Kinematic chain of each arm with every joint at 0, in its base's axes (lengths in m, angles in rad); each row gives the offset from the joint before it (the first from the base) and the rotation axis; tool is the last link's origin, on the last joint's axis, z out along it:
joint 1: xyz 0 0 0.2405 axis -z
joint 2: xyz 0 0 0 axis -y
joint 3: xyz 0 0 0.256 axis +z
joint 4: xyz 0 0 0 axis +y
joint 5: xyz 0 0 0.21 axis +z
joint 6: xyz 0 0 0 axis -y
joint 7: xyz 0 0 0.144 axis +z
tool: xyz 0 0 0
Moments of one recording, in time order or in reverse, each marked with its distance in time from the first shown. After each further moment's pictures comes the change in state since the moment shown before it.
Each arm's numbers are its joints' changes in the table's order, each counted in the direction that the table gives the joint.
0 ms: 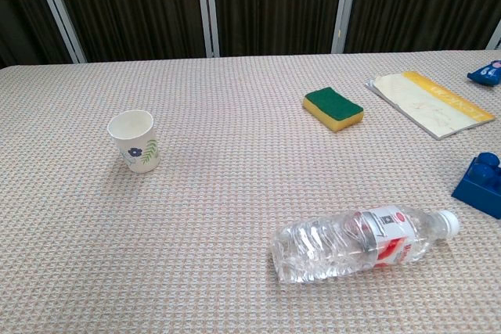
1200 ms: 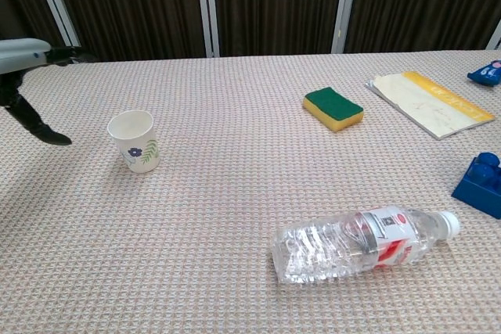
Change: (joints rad) left arm 0.494 0.178 -0.272 -0.086 -0.679 0.371 0.420; right arm -0.001 -0.009 -0.005 -0.002 0.004 0.013 0.025
